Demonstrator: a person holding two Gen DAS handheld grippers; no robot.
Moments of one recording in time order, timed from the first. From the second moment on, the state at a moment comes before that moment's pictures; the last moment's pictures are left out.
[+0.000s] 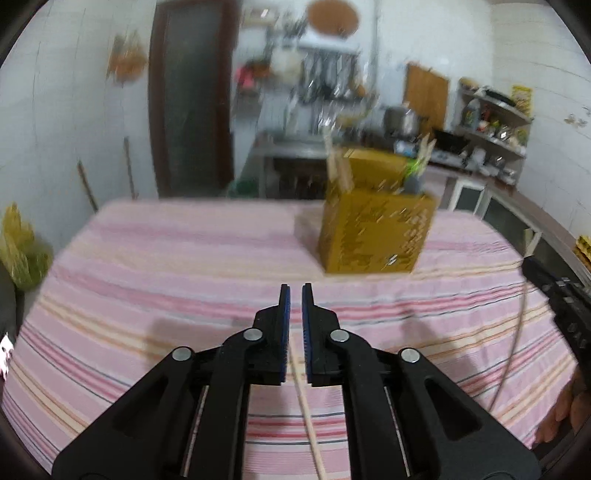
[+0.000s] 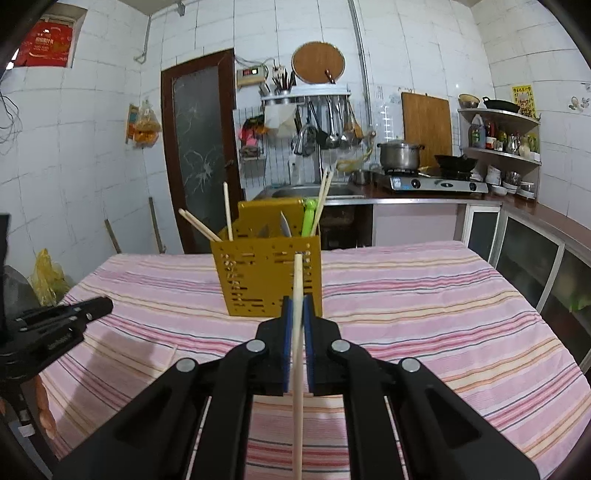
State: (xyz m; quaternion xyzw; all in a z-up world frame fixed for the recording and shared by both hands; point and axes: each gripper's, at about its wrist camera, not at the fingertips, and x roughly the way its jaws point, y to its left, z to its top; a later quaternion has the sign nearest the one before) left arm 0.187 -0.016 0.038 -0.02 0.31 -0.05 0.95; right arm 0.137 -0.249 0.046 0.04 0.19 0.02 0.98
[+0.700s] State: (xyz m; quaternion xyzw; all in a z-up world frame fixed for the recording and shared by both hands) left arm 0.272 -0.029 -0.060 0.00 0.45 0.01 0.89; right arm 0.197 -0.266 0.010 0.05 0.26 0.02 0.96
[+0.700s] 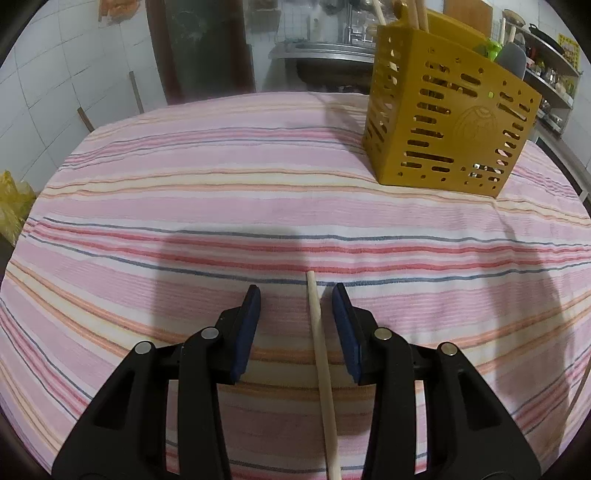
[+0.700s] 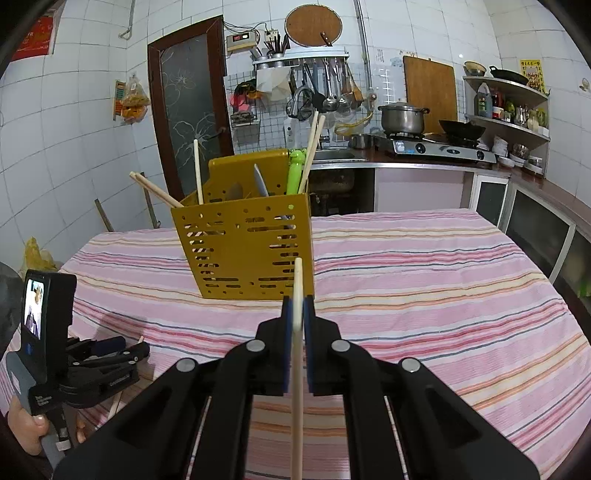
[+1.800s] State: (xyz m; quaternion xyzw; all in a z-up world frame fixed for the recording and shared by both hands) left arm 0.184 -0.024 0.071 -0.02 0.22 -0.02 0.98; right arm 0.158 -0.265 0.048 0.05 0.18 0.02 0.98
